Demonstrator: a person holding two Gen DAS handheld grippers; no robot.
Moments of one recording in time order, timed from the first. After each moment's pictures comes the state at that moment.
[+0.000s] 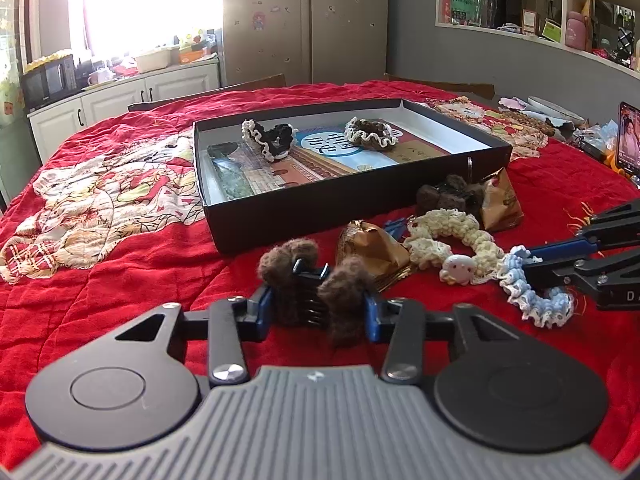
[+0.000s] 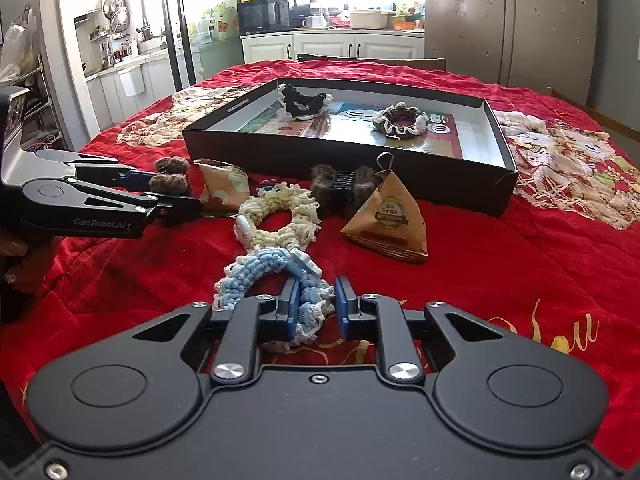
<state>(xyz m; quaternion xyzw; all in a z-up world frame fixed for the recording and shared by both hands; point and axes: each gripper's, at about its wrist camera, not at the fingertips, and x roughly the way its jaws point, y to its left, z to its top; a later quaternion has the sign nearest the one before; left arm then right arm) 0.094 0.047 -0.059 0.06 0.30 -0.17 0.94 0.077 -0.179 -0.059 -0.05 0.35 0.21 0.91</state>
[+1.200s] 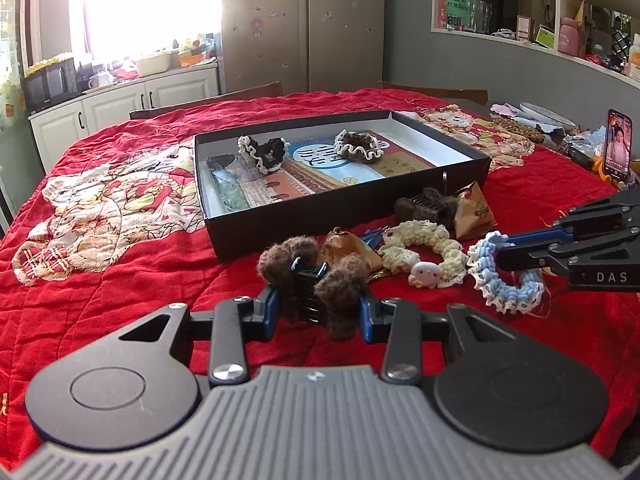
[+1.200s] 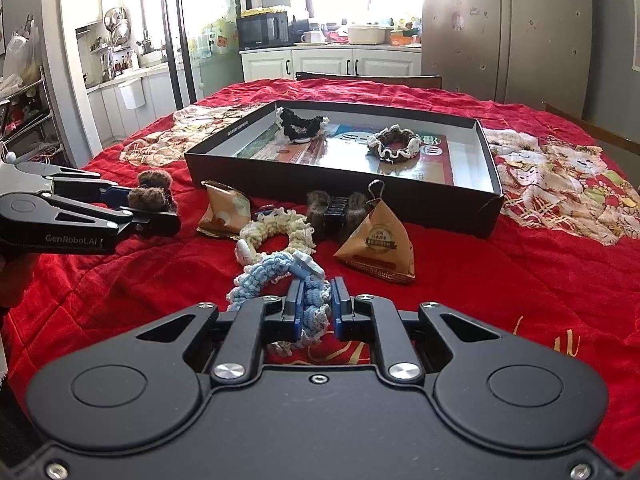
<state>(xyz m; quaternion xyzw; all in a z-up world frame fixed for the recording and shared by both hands) 0.073 0.044 -0.036 0.06 0.30 -0.17 0.94 0.072 -0.186 -0.043 -0.04 0.32 0.21 0.92</state>
